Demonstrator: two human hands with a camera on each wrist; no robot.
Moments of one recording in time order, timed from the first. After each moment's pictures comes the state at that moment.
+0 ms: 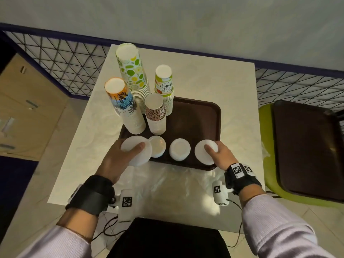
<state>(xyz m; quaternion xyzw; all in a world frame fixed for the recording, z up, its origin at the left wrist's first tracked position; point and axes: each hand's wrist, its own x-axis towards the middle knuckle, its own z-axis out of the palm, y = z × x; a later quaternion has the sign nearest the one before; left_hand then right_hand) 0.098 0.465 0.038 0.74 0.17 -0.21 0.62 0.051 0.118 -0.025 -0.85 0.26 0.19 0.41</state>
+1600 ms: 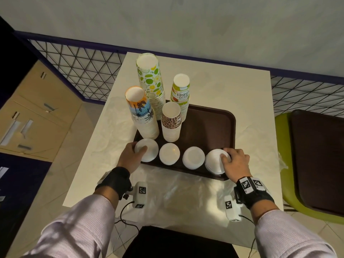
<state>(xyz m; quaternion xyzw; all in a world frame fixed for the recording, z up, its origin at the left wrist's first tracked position) 0.141 0.486 -0.026 0.85 0.19 -0.22 0.43 0.056 0.134 -0.031 -0.91 0.28 0.13 0.28</state>
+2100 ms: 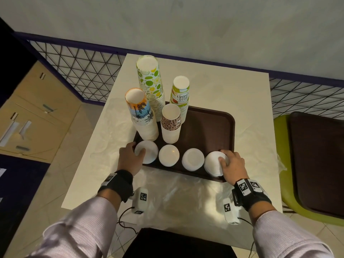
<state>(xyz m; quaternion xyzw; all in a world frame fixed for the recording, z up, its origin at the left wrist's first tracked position) 0.140 0.482 -0.028 0.90 0.18 -0.19 0.36 0.054 0.135 -0.038 -0.91 0.25 0.15 0.28</state>
